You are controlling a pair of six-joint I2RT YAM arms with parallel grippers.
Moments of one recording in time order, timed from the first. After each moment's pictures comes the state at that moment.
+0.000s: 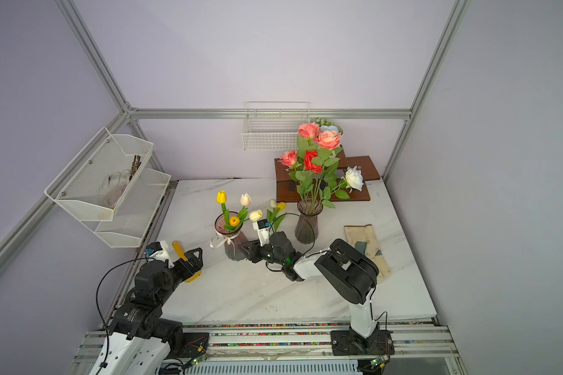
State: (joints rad) left arm -0.18 0.39 0.46 -0.53 -0.08 -0.71; right arm 0.81 1.94 0.87 0.89 -0.36 0.69
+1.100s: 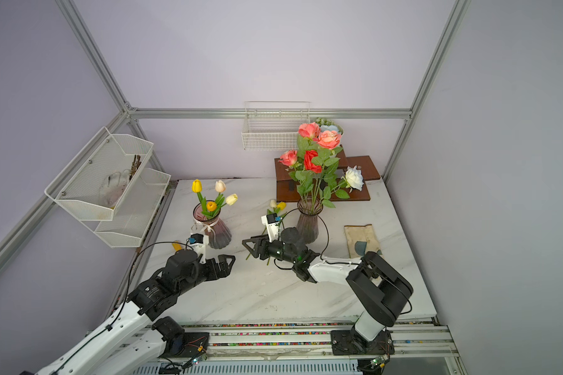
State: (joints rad) left arm -0.62 0.76 0.60 -0.48 -0.08 -0.67; right arm 0.77 1.54 0.71 0.65 -0.33 0.66
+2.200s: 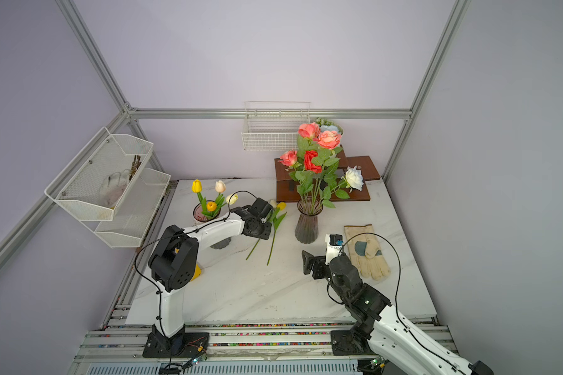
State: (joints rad) left arm -0.60 2.06 1.56 -0.64 -0.16 -0.35; right arm 0.68 0.63 0.41 -0.18 0.28 0.48
